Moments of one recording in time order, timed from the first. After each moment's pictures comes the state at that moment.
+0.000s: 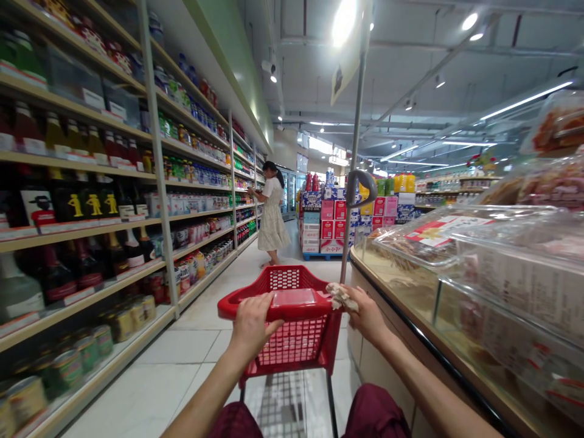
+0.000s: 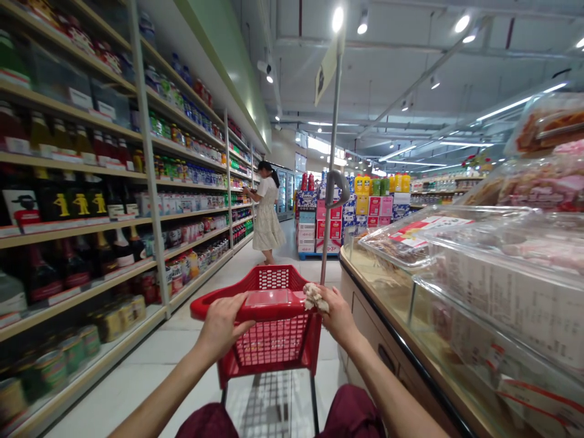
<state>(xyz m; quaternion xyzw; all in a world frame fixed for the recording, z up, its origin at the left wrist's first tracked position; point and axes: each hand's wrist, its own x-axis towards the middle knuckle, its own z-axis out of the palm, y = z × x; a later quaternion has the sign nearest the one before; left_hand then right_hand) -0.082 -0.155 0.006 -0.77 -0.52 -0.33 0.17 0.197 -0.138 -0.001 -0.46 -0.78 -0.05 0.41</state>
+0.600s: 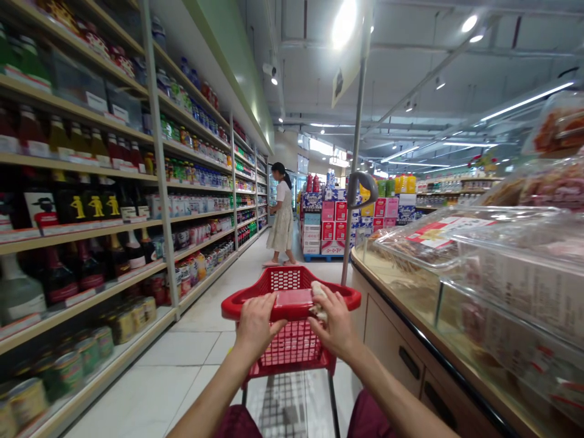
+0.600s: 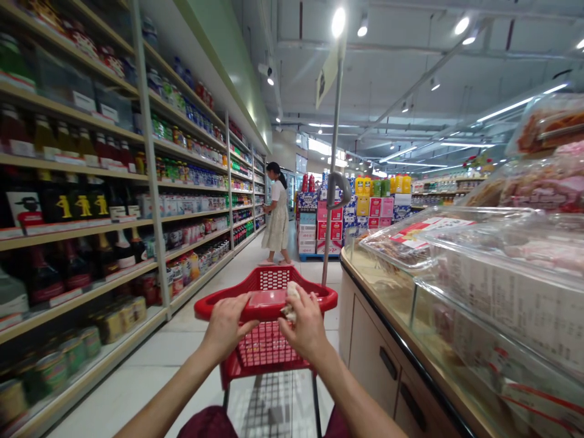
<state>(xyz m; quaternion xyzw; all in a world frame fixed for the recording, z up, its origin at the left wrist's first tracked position) -0.078 -0.152 0.005 -0.77 -0.53 -0.33 0.17 0.134 -0.151 -0.005 -0.43 -0.78 -0.10 0.44</state>
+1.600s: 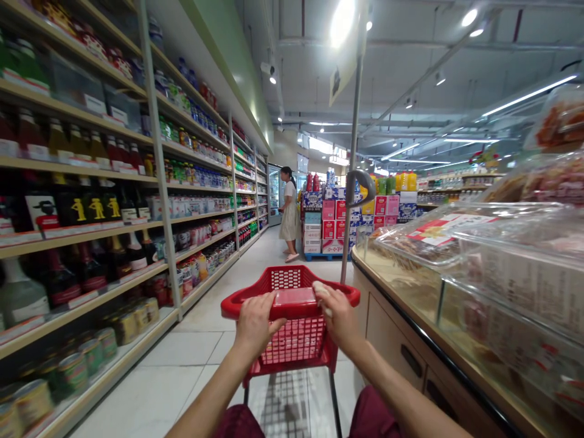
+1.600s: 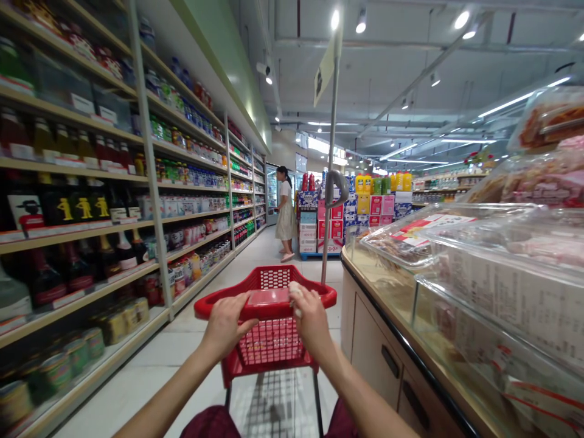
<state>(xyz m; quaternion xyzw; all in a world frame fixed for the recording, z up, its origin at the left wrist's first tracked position) -0.081 -0.149 0.005 -0.76 -0.53 -0.33 0.18 0.139 -0.143 -0.008 -0.42 -0.76 -0.13 0.48</state>
